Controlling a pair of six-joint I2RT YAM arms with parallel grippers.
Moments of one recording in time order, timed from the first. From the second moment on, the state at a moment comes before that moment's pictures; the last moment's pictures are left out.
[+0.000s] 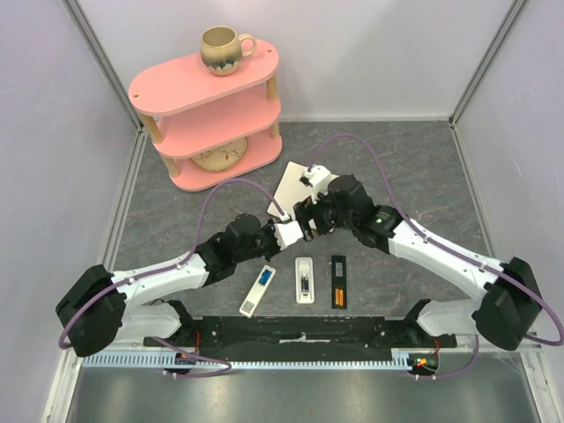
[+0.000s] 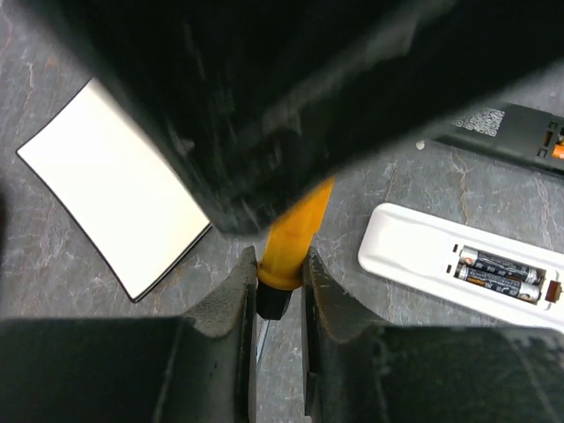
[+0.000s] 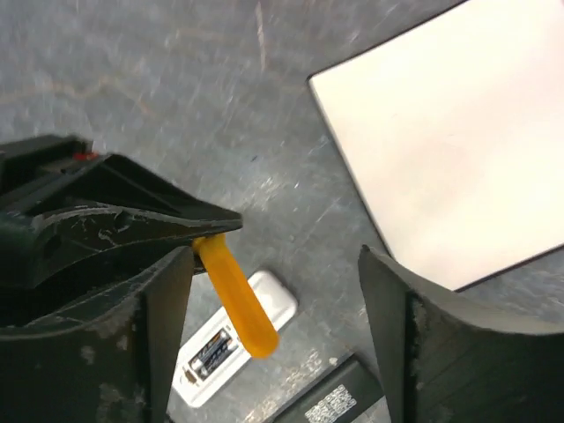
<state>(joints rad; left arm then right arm) -0.88 1.20 0.56 0.21 0.15 0.41 0.78 1.33 0.98 -0.28 -0.15 0.11</state>
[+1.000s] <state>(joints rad) -0.86 1.10 0.63 0.40 0.42 -0.19 0.73 0.89 0.51 0.57 -0.36 0.34</state>
